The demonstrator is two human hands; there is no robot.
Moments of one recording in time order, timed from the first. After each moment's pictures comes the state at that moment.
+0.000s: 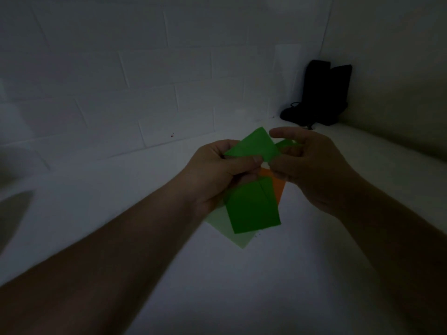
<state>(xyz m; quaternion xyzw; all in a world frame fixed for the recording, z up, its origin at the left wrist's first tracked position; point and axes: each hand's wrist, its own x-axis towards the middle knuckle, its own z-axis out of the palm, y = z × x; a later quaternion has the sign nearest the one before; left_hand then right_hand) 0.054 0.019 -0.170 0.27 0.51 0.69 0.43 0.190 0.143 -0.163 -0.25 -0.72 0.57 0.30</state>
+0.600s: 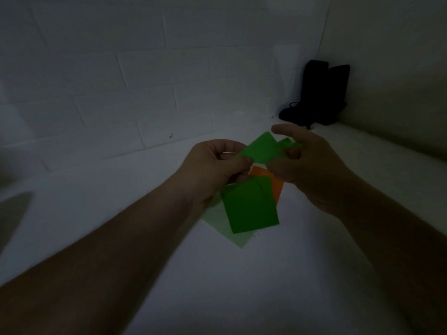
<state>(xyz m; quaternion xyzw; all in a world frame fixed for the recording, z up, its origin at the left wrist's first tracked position) 0.043 0.020 -0.174 0.32 0.58 0.66 0.35 0.191 0.140 -0.162 -0.27 -0.75 0.53 0.29</state>
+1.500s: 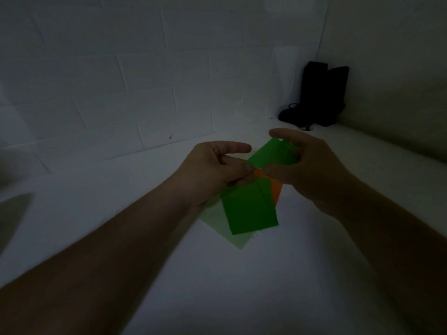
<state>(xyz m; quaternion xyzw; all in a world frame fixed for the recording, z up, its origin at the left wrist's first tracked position) 0.039 0.018 -0.174 0.37 0.59 0.62 0.36 0.191 0.144 -0.165 -0.26 -0.78 0.48 0.31</state>
